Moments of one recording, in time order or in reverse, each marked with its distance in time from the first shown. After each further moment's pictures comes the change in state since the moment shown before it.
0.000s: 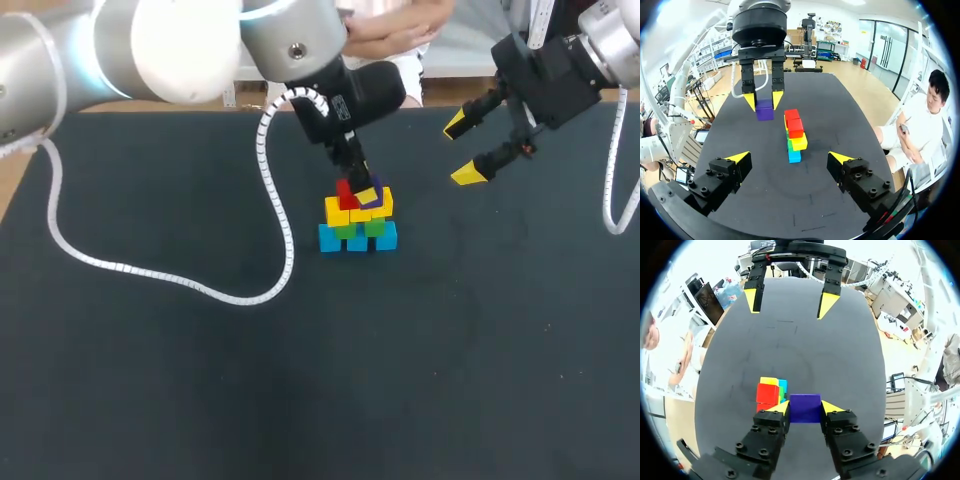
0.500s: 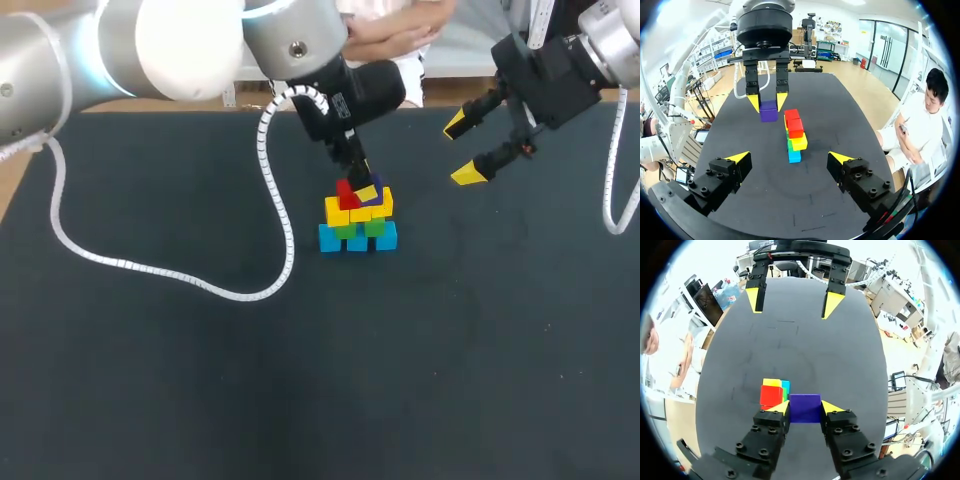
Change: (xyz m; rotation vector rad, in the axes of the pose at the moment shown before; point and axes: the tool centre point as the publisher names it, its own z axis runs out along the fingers) left arm -0.001 0.008 0.004 0.003 0.003 0.012; right arm 0.000 0.000 0.000 0.000 0.000 0.000
